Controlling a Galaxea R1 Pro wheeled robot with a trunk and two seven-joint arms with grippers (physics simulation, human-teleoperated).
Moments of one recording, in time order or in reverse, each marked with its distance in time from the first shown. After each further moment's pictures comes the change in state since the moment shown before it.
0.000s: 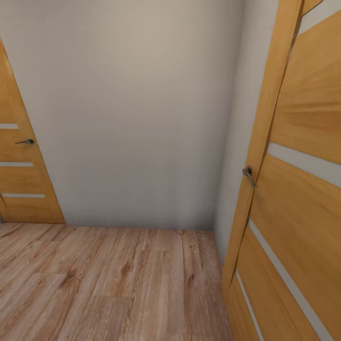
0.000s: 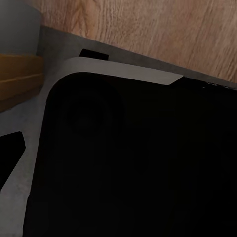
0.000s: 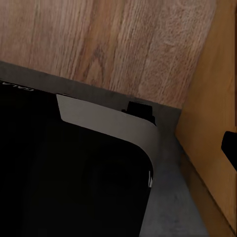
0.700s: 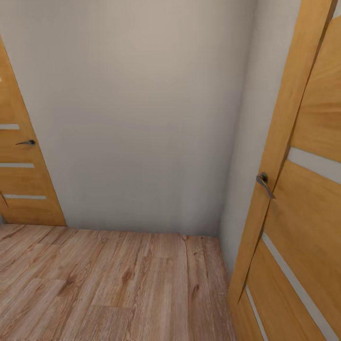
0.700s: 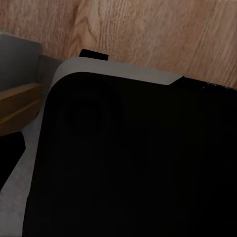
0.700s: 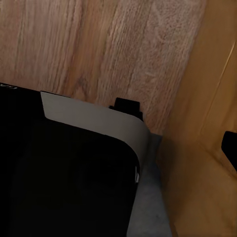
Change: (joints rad) left arm 0.000 -0.001 0.000 0.000 0.000 0.000 0.000; right arm 0.000 -0.001 0.000 0.000 -0.003 0.015 -0.050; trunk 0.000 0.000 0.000
